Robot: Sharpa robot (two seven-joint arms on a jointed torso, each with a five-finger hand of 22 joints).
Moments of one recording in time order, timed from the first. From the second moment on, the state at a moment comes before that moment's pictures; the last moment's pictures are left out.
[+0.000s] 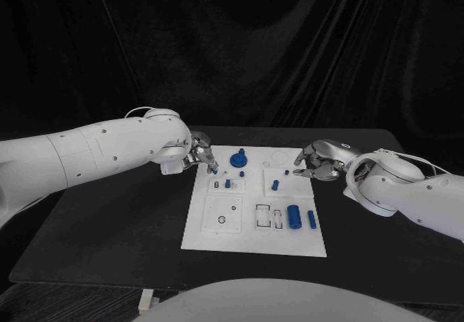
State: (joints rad) left arm 1.33 -0.63 -0.21 1.23 -0.93 0.23 -0.46; left_hand 1.08 -0.02 0.54 0.03 0.51 0.98 0.08 0.25 1.10 1.47 0.00 1.57 1.31 1.47 -0.05 1.57 1.31 0.05 1.41 0.06 1.36 1.31; right arm 1.20 -0.86 -0.21 1.48 -1.37 -0.35 -0.09; right_hand 1.37 -0.04 0.11 0.25 0.22 0.85 0.11 0.25 0.21 1.47 0.02 1.53 1.31 1.47 -0.05 1.37 1.31 0.11 1.39 0.07 0.91 1.31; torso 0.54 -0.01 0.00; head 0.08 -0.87
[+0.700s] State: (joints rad) left arm 1.26 -0.67 -0.21 1.33 -1.06 0.07 -0.48; left_hand 1.09 -0.02 0.54 0.03 0.52 0.98 0.08 0.25 1.09 1.47 0.00 1.57 1.31 1.47 -0.05 1.57 1.31 0.05 1.42 0.06 1.37 1.31; right arm 1.20 -0.86 -0.21 1.49 -1.37 -0.35 -0.09; right_hand 1.37 -0.04 0.11 0.25 0.22 0.85 0.11 0.25 0.21 1.47 0.02 1.53 1.31 1.47 -0.05 1.37 1.31 0.11 1.39 0.07 0.91 1.31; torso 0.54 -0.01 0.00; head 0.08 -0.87
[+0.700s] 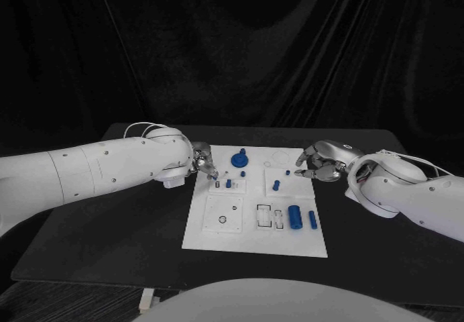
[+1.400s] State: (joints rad) left arm 1.23 -0.67 -0.21 1.32 -1.08 0.04 -0.48; left_hand 1.09 -0.02 0.54 0.03 0.52 0.98 0.08 0.25 1.09 1.47 0.00 1.57 1.31 1.47 -0.05 1.57 1.31 0.05 1.42 0.06 1.37 1.31; right arm 1.20 -0.86 -0.21 1.48 -1.37 -0.35 -0.09; right_hand 1.37 -0.04 0.11 0.25 0.22 0.85 0.11 0.25 0.21 1.47 0.02 1.53 1.31 1.47 -0.05 1.37 1.31 0.11 1.39 0.07 0.91 1.31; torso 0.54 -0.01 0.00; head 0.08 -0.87
